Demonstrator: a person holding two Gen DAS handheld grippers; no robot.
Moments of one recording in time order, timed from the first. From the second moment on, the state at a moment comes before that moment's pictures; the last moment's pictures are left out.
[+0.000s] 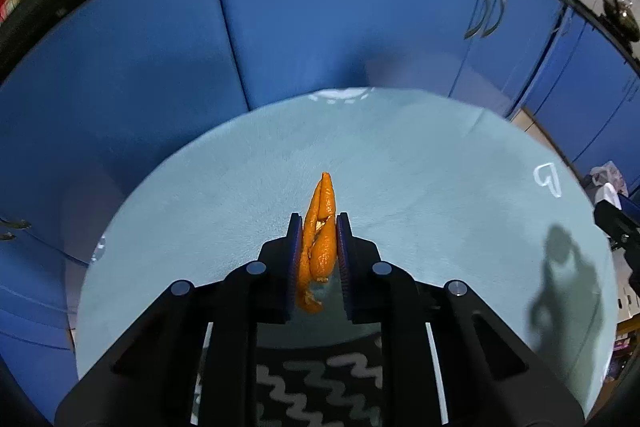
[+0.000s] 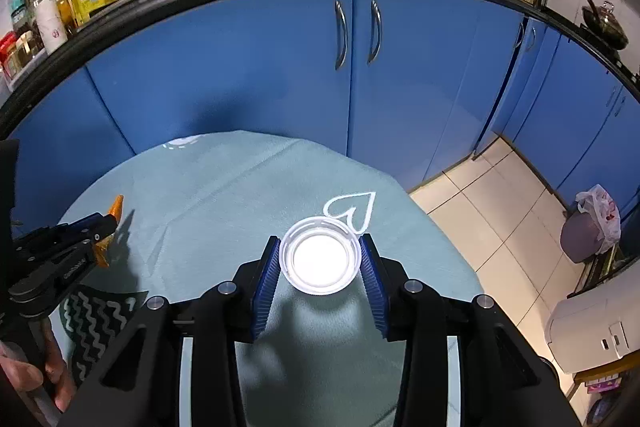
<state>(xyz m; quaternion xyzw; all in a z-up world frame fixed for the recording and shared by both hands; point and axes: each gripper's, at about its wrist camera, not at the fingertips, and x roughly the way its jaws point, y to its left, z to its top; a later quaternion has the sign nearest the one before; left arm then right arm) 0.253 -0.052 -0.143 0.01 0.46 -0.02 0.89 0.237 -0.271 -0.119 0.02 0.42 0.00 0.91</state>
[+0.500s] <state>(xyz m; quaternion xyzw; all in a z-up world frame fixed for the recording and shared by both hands) 0.194 -0.083 -0.074 0.02 0.40 -0.06 0.91 0.171 -0.292 -0.071 0.02 0.37 -0.01 0.93</state>
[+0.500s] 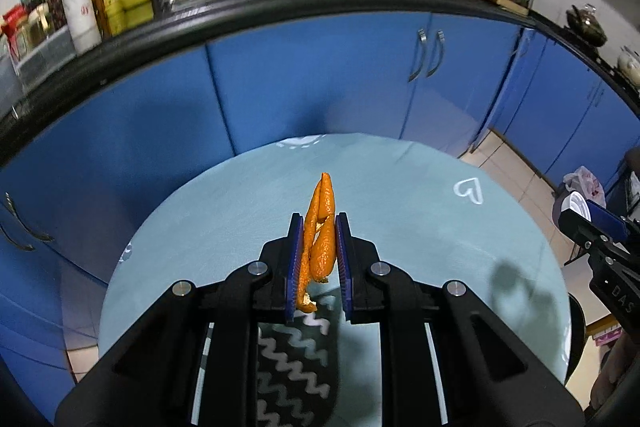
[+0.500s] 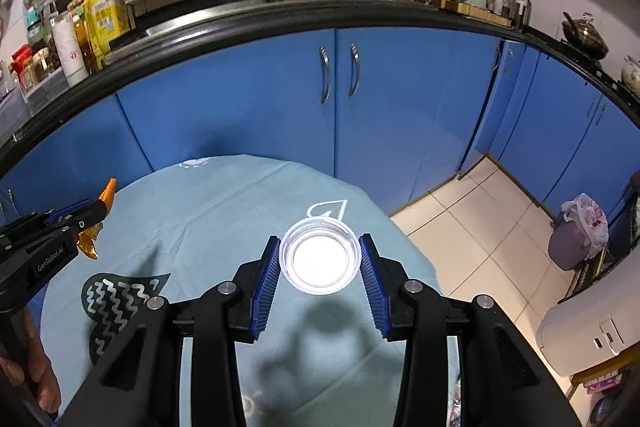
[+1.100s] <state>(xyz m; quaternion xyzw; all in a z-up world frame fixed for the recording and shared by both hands) 0.141 -0.164 -0.032 0.06 0.36 -0.11 0.92 0.098 -0.356 -0.028 0.06 0.32 -0.06 0.94</state>
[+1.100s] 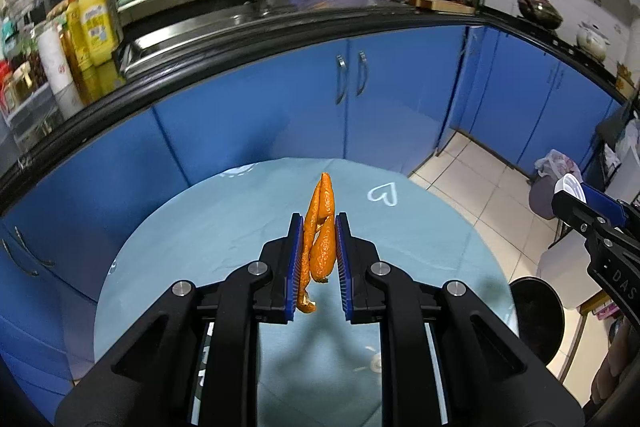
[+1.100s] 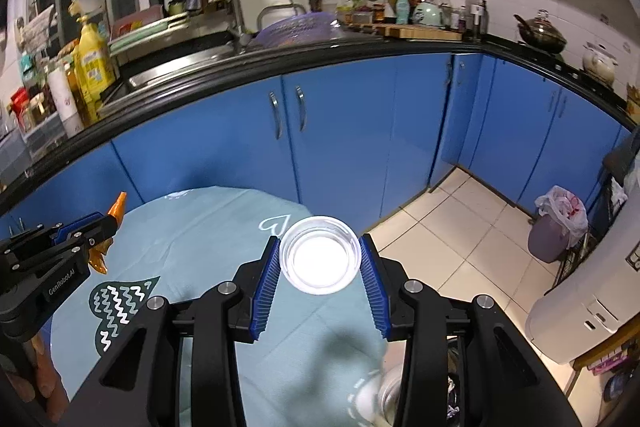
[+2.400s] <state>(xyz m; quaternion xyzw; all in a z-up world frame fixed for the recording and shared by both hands) 0.081 -0.384 -0.026 0.17 0.33 -0.24 0.90 -0.004 -0.538 -0.043 0.15 0.30 -0.18 0.92</state>
